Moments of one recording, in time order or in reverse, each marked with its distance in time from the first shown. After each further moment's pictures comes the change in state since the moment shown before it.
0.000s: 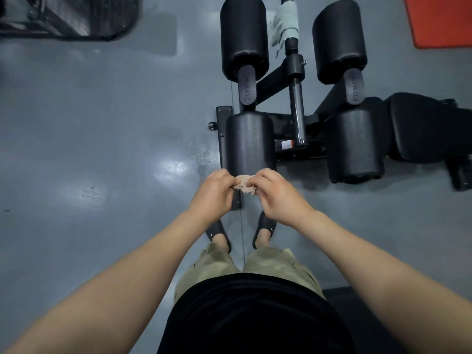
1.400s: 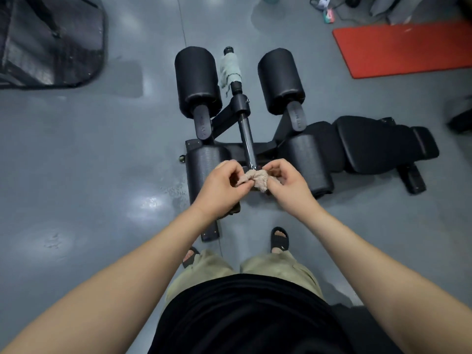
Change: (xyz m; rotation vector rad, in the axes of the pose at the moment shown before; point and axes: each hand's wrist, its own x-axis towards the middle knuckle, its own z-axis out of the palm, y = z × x) left_hand 0.082 0.113 -0.015 -0.396 0.060 -0.053; right_hand -0.019 0.026 -0.107 0.636 0.369 0.542
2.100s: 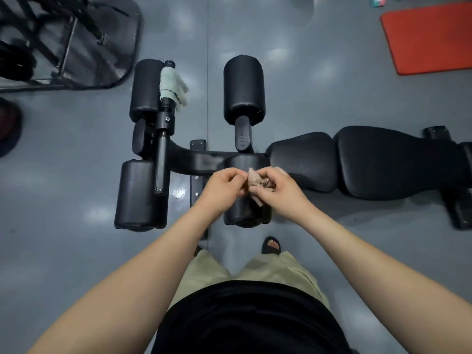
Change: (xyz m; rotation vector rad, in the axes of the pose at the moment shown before) left_hand 0.133 0.126 0.233 -0.303 0.123 -0.522; right_hand 0.120 0.091 -0.252 -0.200 -0.337 -0.167
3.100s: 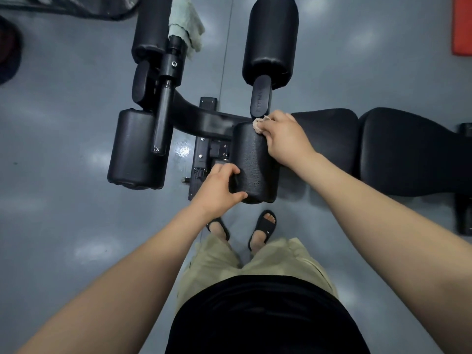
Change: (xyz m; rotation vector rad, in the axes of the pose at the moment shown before) left_hand -0.006 -0.100 -0.001 0.543 0.043 0.031; right_hand 0.101 0.026 0.011 -0.675 -0.029 -0.307
